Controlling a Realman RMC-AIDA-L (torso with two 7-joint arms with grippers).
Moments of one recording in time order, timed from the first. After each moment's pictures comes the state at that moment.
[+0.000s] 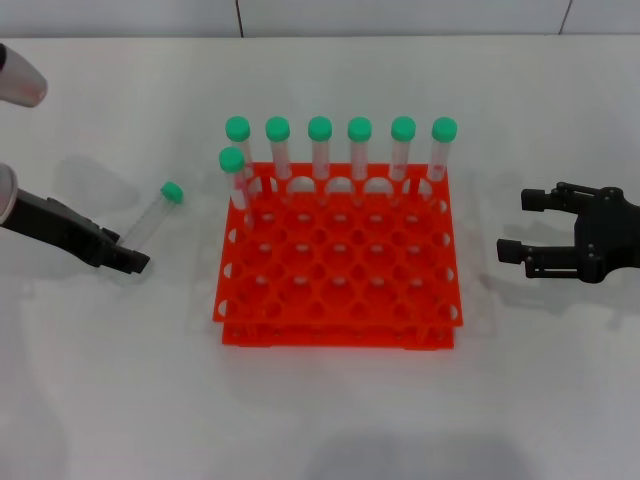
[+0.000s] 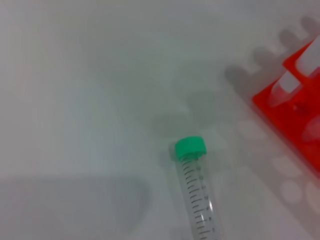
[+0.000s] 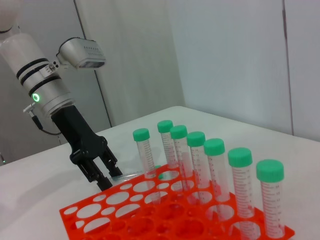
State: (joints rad) left arm -0.71 -2.00 0.77 0.78 2.70 1.41 -2.02; right arm 0.43 2.01 -0.86 -0.68 -1.82 -1.49 1.33
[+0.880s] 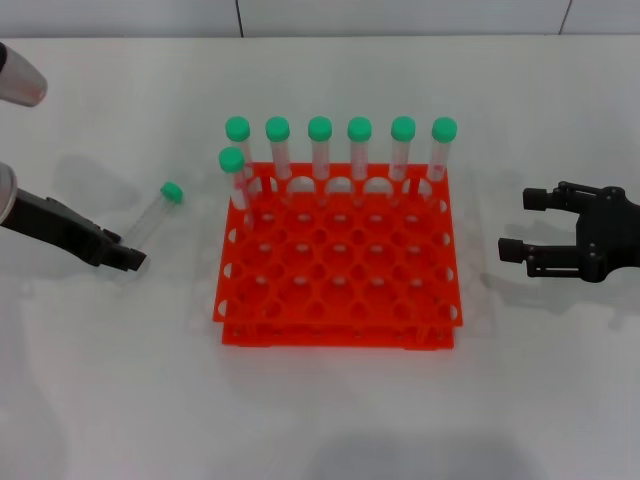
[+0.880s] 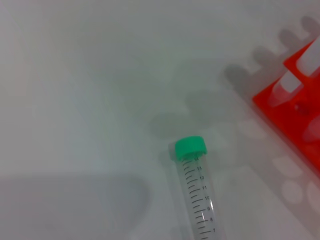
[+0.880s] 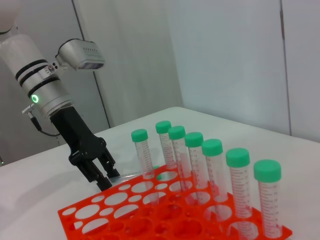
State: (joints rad) left arm -0.71 -2.00 0.77 0.77 2.70 1.40 -2.02; right arm 0.43 2.01 -0.86 -0.68 -1.82 -1.49 1.33
